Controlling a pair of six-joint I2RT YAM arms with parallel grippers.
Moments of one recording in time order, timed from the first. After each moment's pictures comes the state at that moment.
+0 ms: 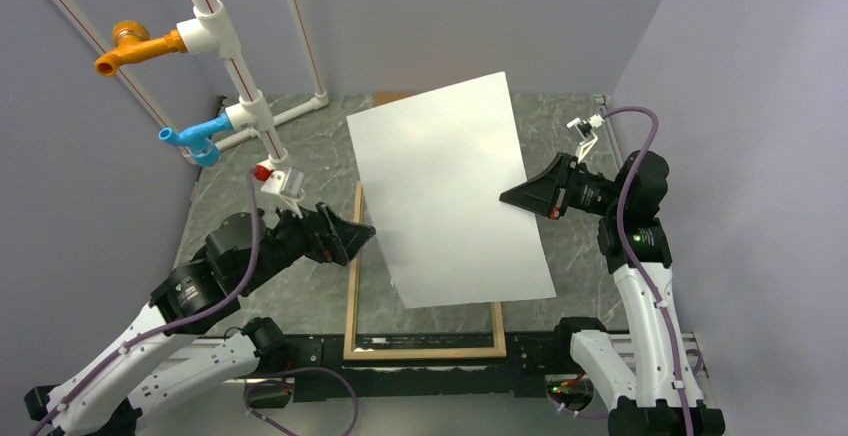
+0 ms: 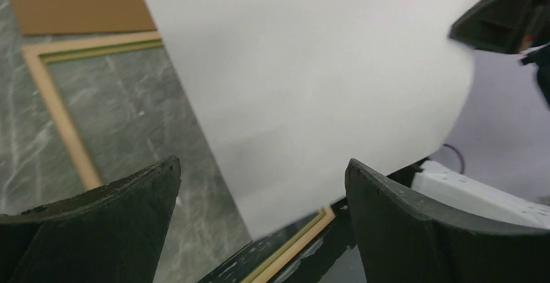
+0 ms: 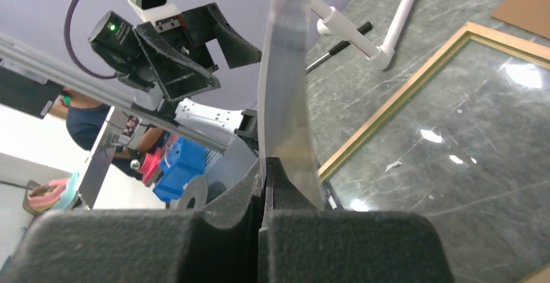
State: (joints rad) left arm -0.87 0.57 0.92 -0.50 -0.11 -0.63; right arm -0.03 0.81 0.90 -0.10 -1.26 0.78
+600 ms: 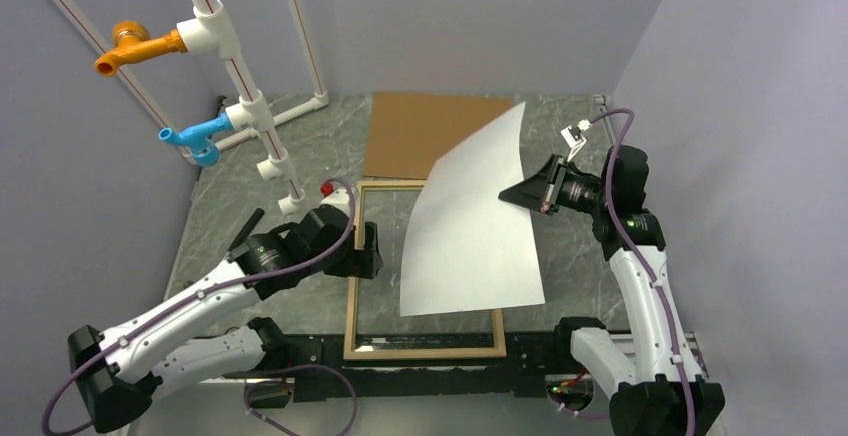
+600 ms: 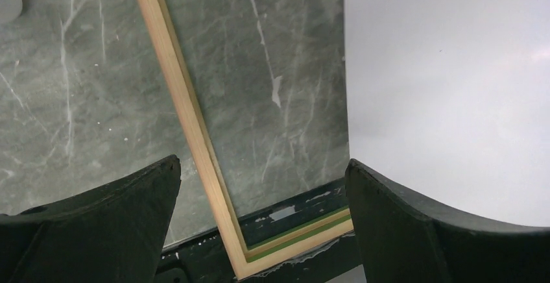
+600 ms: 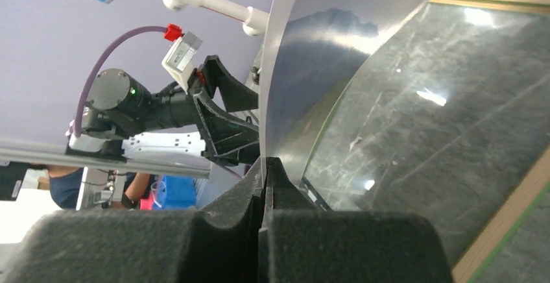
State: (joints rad) left arm -0.87 0.88 0.83 -0.75 -0.17 -0.67; right arm -0.03 0.90 0.90 -0.37 -1.06 0.64
